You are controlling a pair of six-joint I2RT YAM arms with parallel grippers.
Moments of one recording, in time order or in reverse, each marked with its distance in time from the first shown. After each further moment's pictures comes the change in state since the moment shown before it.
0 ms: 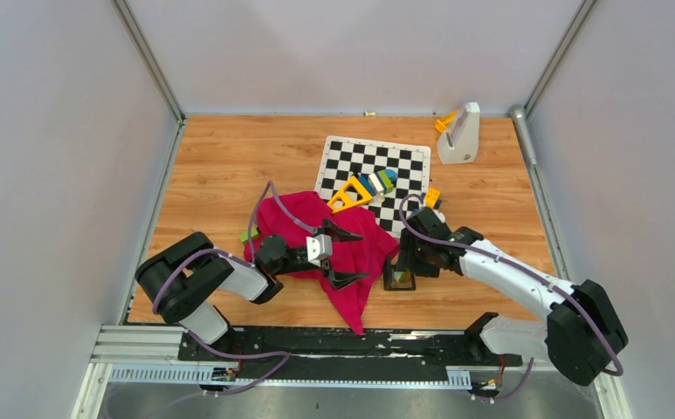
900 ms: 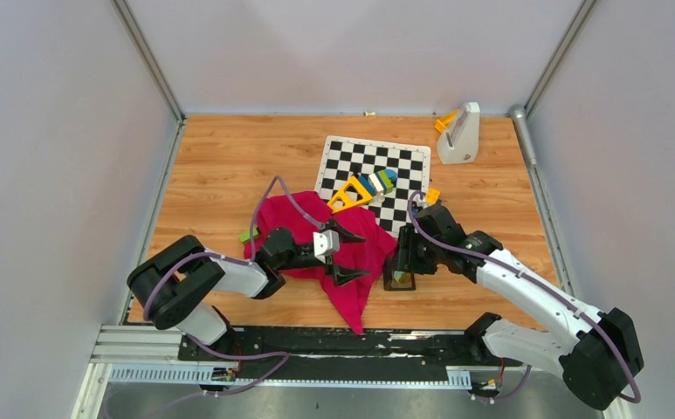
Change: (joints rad) left arm 0.000 -0.053 0.050 -0.190 0.018 0.024; right arm 0.000 -0.178 0.026 -0.014 -0.167 -0.080
